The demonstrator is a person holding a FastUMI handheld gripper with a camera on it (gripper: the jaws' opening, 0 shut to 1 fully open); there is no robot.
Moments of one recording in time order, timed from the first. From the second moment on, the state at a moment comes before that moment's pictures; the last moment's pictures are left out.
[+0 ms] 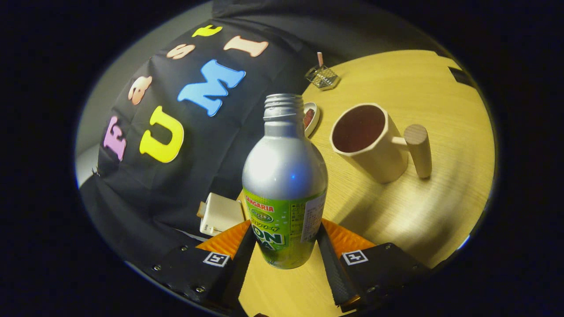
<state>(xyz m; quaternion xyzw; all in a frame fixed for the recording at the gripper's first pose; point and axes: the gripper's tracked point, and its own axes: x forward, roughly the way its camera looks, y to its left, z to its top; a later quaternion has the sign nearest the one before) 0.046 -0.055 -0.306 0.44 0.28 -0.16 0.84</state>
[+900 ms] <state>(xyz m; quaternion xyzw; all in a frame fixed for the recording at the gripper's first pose) 0.144 -0.070 -0.325 0.10 0.27 -0.16 0.94</state>
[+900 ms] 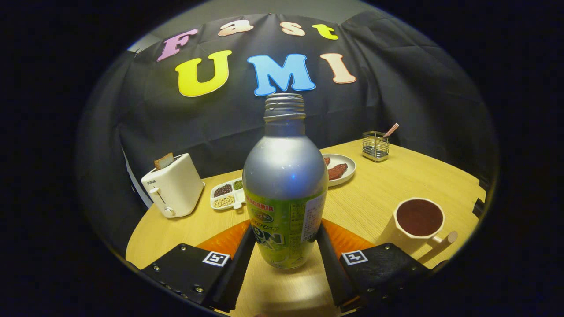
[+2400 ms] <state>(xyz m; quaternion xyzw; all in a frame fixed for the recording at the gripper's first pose) 0.140 -0.061 -0.303 0.02 0.24 -0.07 0.97</state>
